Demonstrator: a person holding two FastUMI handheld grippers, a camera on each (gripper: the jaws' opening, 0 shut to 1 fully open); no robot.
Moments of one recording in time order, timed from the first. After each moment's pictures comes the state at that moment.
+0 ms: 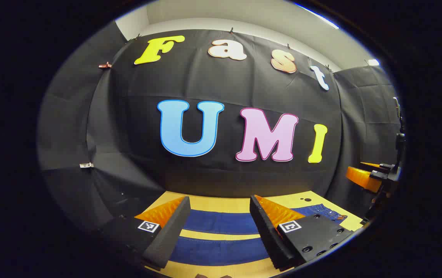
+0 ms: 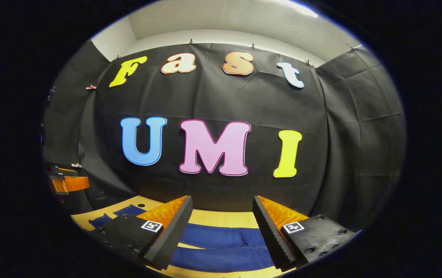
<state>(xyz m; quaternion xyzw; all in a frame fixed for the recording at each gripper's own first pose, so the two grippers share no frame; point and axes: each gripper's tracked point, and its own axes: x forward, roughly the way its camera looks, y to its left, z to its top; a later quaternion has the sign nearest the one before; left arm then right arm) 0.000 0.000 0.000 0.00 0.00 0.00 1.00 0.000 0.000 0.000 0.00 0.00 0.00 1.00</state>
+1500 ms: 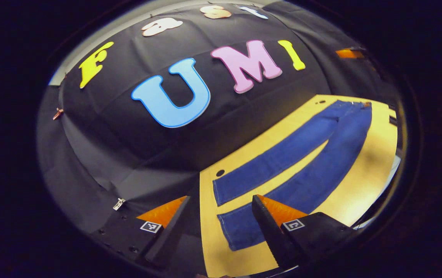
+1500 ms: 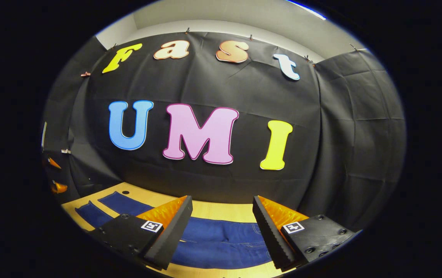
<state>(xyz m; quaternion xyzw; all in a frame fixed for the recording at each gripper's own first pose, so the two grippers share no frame) 0.003 0.183 -0.142 0.37 0.20 -0.03 0.90 0.020 -0.052 -0.039 -0.04 0.06 -0.03 1.00</state>
